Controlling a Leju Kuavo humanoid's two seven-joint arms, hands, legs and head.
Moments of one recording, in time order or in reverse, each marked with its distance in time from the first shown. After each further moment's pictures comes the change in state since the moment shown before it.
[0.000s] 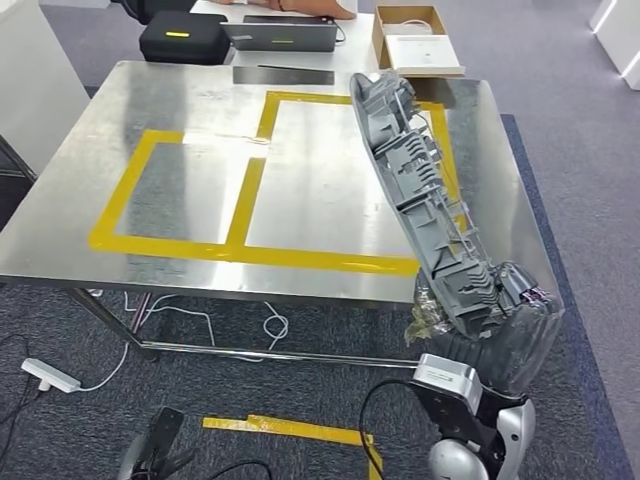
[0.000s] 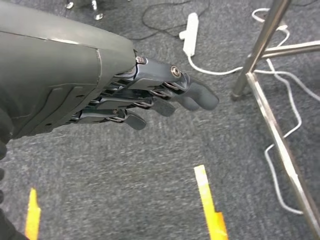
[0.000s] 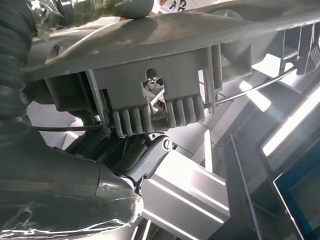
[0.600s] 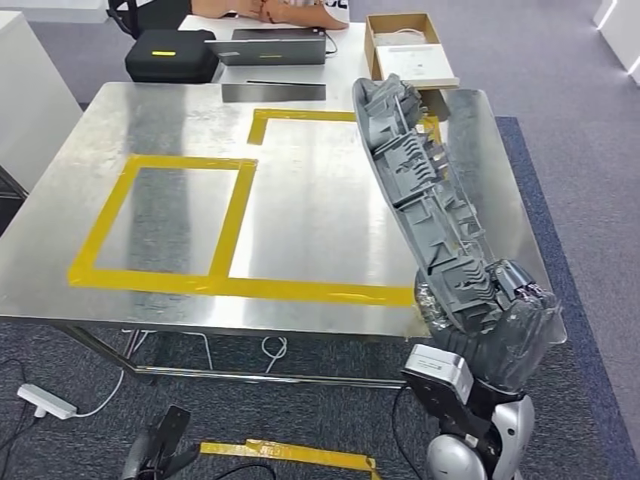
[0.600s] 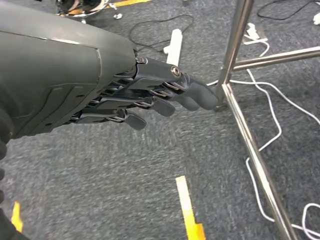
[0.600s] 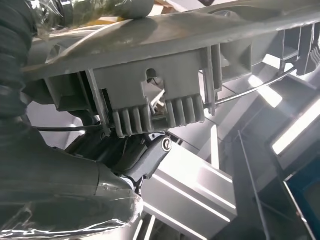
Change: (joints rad) left arm -0.008 -0.001 0.000 0.000 -0.029 0.047 0.021; right arm -0.011 0.000 -0.004 0.024 0.057 0.000 0.033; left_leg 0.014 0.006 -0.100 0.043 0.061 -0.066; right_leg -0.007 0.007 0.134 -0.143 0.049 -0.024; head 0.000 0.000
